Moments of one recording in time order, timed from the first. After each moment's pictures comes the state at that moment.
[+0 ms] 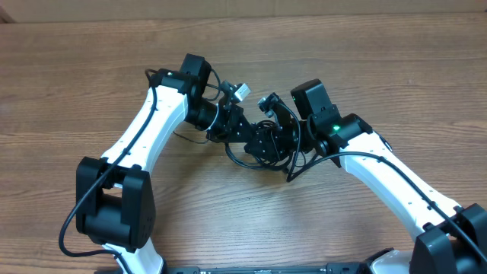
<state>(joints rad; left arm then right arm) -0.28 1.87 1.47 -1.13 1.02 0.00 0.47 1.56 1.10 -0.54 -0.69 0.12</state>
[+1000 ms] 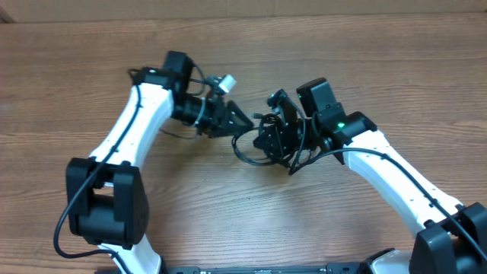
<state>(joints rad) -0.17 1.87 1.47 -1.13 1.09 0.02 0.43 1.56 1.10 -0.56 -0.68 0.21</state>
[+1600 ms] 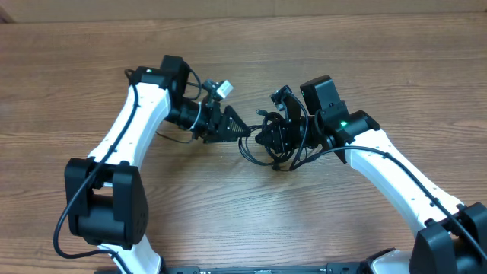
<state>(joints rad) -0.18 1.87 1.47 -1.23 1.06 0.13 0.42 1.56 1.10 -0.54 -0.67 0.25</state>
